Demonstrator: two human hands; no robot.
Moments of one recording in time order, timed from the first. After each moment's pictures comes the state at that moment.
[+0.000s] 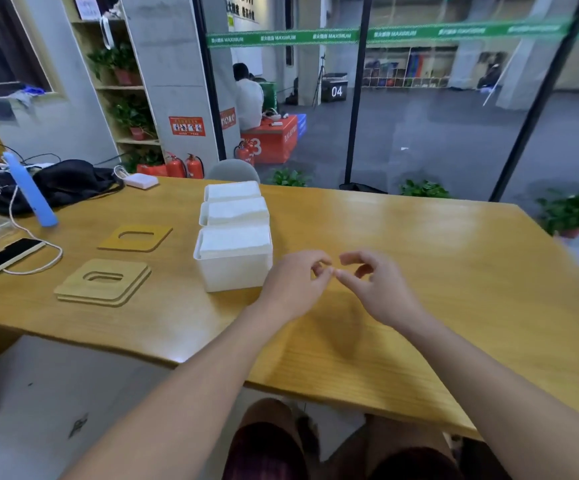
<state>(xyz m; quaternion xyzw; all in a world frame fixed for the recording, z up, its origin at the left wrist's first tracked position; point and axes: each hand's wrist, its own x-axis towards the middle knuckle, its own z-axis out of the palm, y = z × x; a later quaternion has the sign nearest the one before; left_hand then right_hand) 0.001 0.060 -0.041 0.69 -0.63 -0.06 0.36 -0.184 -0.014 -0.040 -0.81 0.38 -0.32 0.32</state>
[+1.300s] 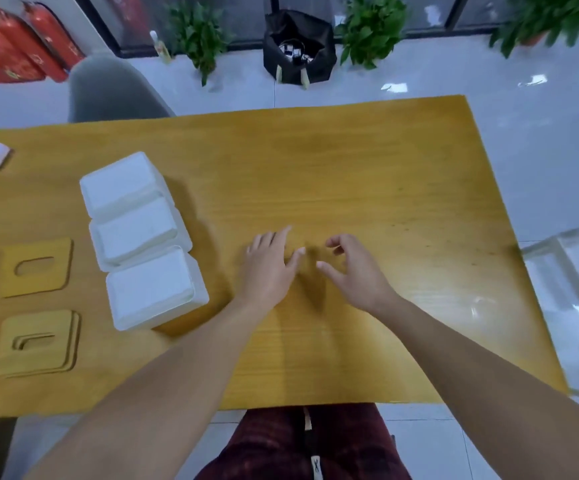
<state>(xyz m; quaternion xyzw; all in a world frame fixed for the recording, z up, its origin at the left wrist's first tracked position) -0.041 -0.090 -0.014 0.76 -0.60 -0.20 0.15 -0.251 -0.129 -0.002 -0.72 0.53 -0.16 0.42</state>
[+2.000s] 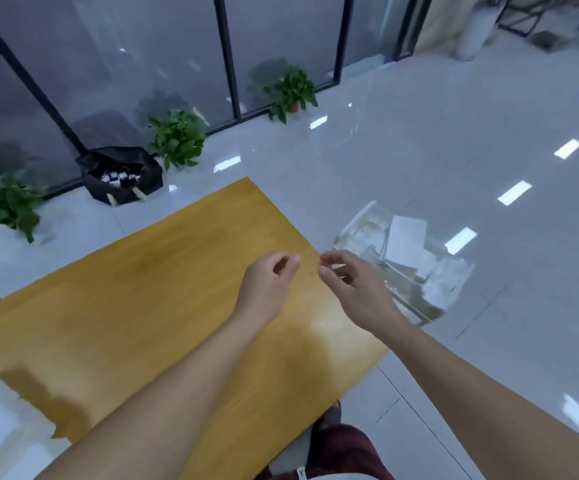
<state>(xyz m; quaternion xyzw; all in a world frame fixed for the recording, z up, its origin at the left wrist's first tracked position) -0.307 -0.154 0.174 0.50 -0.70 -0.44 0.27 -0.490 -0.066 0.192 -0.46 0.69 -0.42 0.37</state>
